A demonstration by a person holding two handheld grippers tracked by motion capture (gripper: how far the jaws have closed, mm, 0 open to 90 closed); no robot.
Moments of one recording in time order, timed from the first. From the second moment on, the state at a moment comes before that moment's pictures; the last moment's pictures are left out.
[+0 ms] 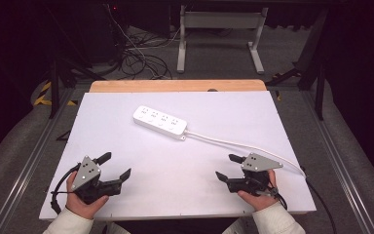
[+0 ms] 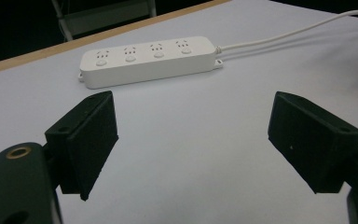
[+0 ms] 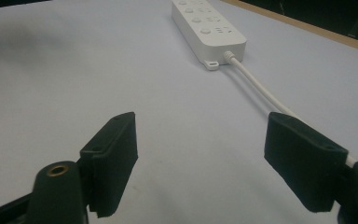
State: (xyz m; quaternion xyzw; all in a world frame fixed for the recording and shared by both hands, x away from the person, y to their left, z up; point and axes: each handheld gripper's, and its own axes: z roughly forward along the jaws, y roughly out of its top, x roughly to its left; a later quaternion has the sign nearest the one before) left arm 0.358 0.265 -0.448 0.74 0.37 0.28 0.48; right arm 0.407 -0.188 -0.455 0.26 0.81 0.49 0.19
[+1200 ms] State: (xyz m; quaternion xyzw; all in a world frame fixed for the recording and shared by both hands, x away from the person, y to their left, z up) left arm 0.365 0.259 -0.428 0.75 0.38 0.28 0.46; right arm 0.409 -0.188 -0.456 0.27 0.81 0.49 0.19
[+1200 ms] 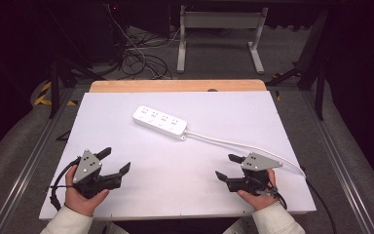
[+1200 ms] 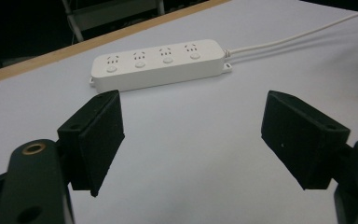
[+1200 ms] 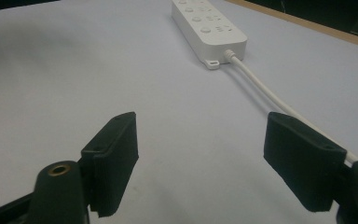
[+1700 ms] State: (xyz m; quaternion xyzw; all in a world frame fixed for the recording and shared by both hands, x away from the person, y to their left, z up) left arm 0.389 0.249 -0.402 0.76 0.36 0.27 0.47; right arm 0.410 -0.187 -0.458 0.27 0.81 0.49 0.18
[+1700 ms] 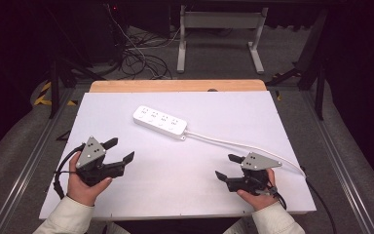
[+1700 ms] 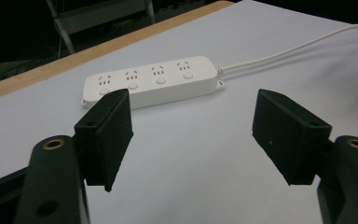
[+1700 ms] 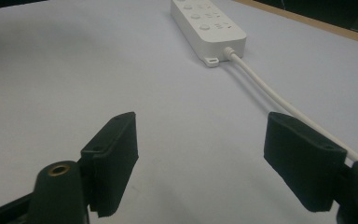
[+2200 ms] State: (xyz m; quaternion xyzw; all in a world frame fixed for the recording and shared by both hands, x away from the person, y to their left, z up) left arm 0.418 0.222 -0.382 0.78 0.33 0.25 0.47; right arm 0.406 -0.191 -0.458 0.27 0.81 0.49 0.19
